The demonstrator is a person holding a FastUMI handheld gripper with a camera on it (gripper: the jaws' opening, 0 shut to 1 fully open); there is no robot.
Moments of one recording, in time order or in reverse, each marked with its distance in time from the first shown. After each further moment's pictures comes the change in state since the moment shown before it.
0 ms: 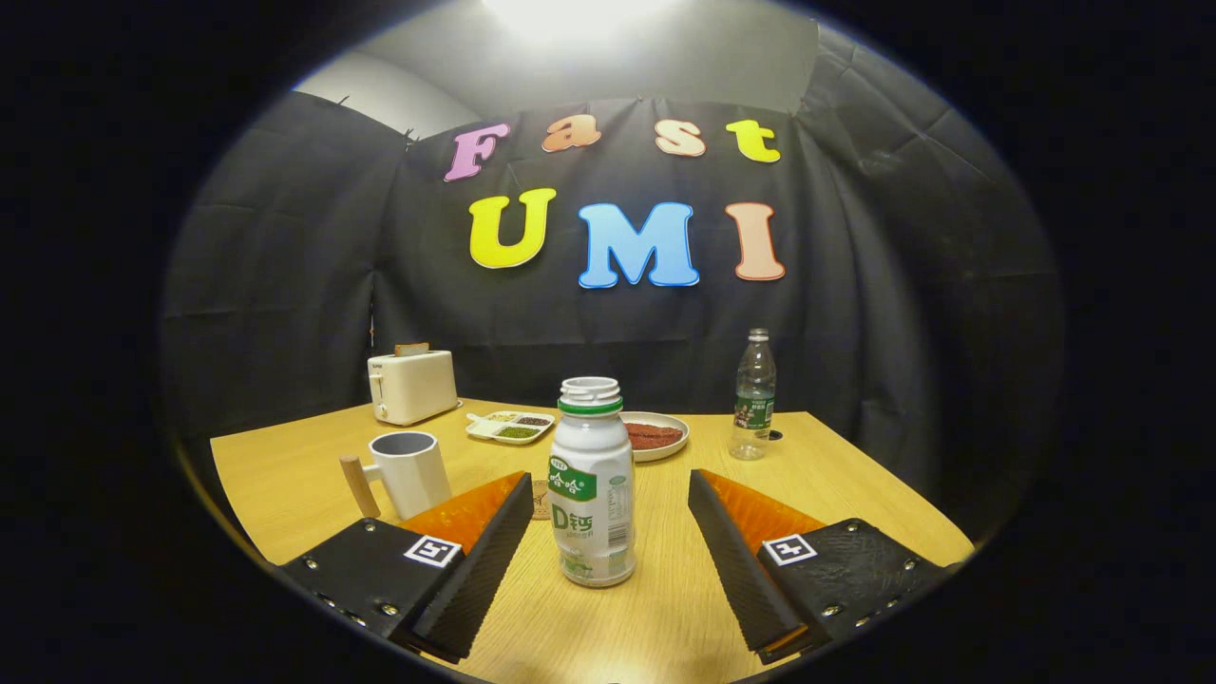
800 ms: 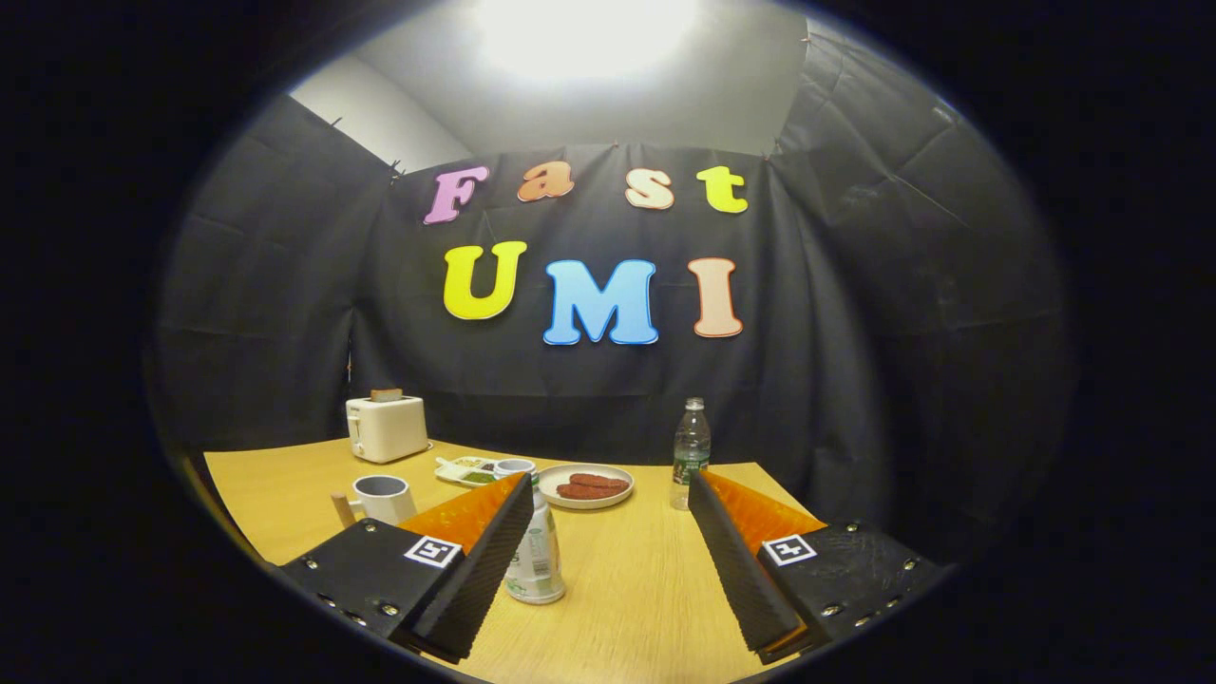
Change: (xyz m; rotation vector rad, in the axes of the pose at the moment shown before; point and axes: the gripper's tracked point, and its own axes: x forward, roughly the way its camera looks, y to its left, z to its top) arm -0.058 -0.052 0.073 -0.025 -0.142 -0.071
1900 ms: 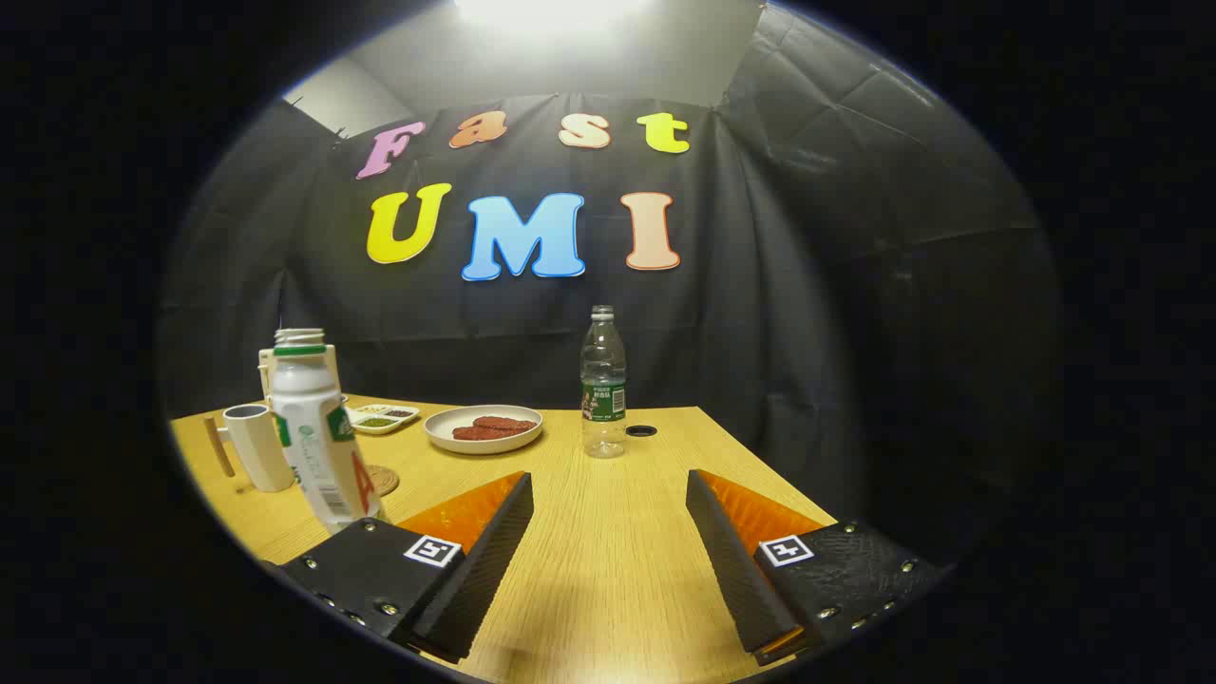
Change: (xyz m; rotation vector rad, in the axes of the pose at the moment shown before) arm 0.077 -0.126 -0.115 0.056 0.109 -0.177
